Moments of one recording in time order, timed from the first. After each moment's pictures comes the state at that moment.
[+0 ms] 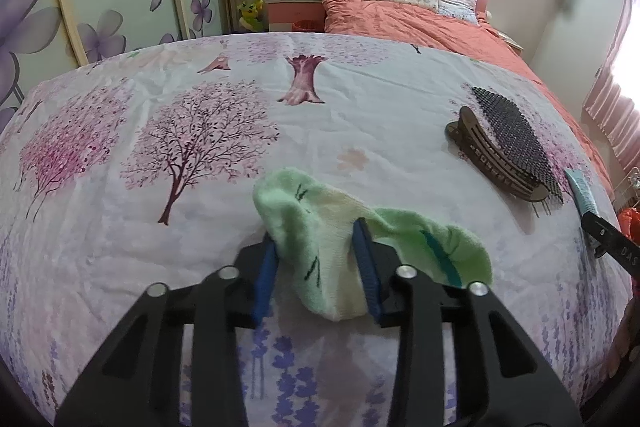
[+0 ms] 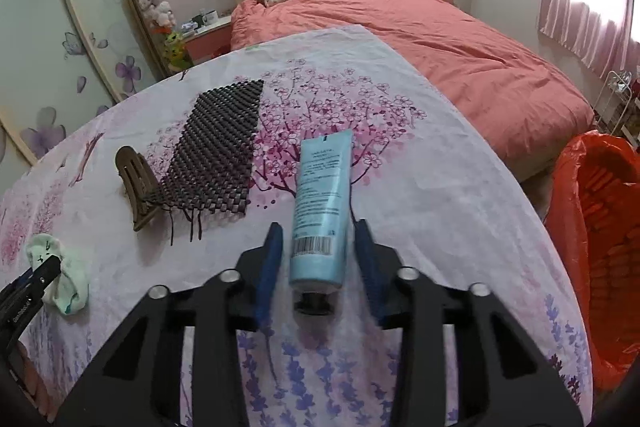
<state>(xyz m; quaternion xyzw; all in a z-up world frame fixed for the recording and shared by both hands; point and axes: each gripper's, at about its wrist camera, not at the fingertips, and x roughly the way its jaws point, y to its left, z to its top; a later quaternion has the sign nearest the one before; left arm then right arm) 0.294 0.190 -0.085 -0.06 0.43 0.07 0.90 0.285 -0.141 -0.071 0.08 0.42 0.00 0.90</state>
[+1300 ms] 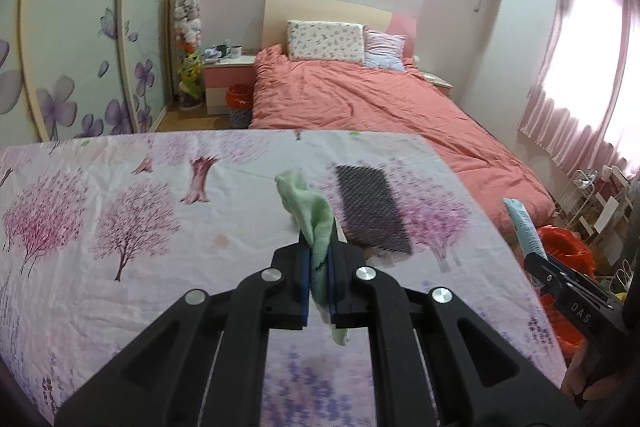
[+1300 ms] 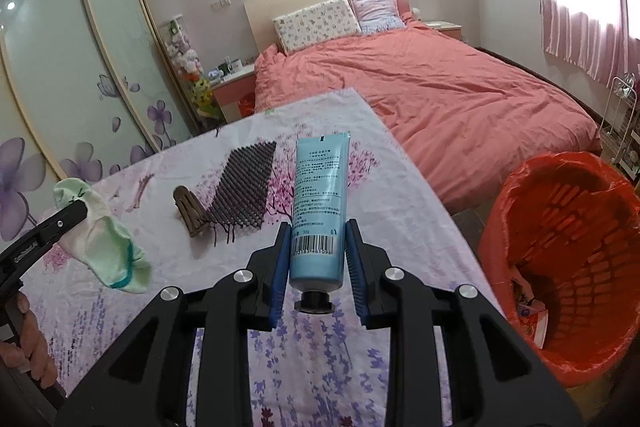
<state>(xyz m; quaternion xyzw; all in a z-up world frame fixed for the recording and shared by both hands) 0.262 0.103 0.019 -0.05 0.32 -0.05 0.94 0.221 -0.191 -0.008 0.12 0.33 0.05 0.94</state>
